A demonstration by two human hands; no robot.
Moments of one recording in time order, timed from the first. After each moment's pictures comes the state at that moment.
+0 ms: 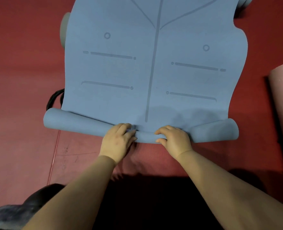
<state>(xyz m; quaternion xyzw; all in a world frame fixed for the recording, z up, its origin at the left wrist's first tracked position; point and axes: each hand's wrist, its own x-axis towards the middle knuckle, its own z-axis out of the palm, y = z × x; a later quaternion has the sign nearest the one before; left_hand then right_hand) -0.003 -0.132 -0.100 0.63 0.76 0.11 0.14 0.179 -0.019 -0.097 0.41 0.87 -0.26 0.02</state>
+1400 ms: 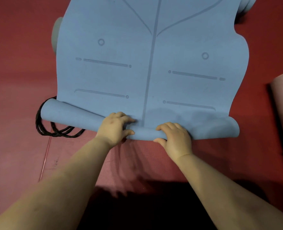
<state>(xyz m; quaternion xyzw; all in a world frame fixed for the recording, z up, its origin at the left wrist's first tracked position) -0.039 -0.063 -0.098 0.59 0.77 0.12 0.23 0.167 0.015 -0.106 0.41 0.89 -0.18 -0.08</state>
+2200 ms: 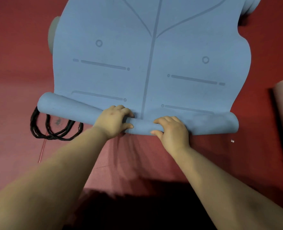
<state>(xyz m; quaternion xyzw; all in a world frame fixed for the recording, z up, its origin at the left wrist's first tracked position) -0.054 -0.028 -0.093 0.60 0.76 0.08 0.22 0.147 0.044 -0.103 0.42 0.88 -0.19 -0.09</state>
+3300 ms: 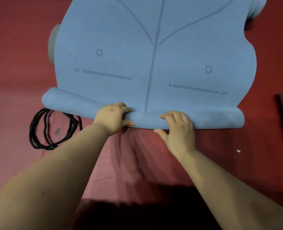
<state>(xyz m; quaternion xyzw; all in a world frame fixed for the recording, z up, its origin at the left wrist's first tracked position) -0.073 0.006 -0.082 0.59 0.78 0.04 0.21 0.138 0.067 -0.099 0.43 0.88 -0.14 -0.13</state>
